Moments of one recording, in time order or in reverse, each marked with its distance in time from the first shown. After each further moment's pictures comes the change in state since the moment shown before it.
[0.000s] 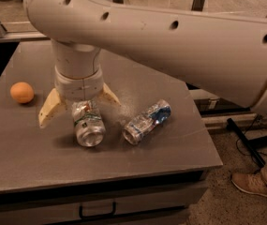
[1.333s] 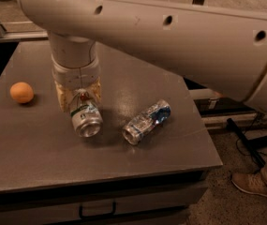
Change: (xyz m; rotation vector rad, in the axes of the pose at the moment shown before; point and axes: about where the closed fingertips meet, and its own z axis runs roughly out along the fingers) arm -0.034 -0.004 -0.012 0.047 -0.105 0.003
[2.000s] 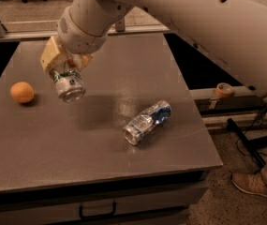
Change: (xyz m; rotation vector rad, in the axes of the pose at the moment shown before) arm -0.078 0.021 -0.057 -0.433 -0.270 -0.109
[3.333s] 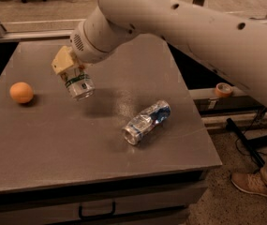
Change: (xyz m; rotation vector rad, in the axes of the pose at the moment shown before) arm -0.009 -0.031 0.007 0.031 -0.185 -0.201
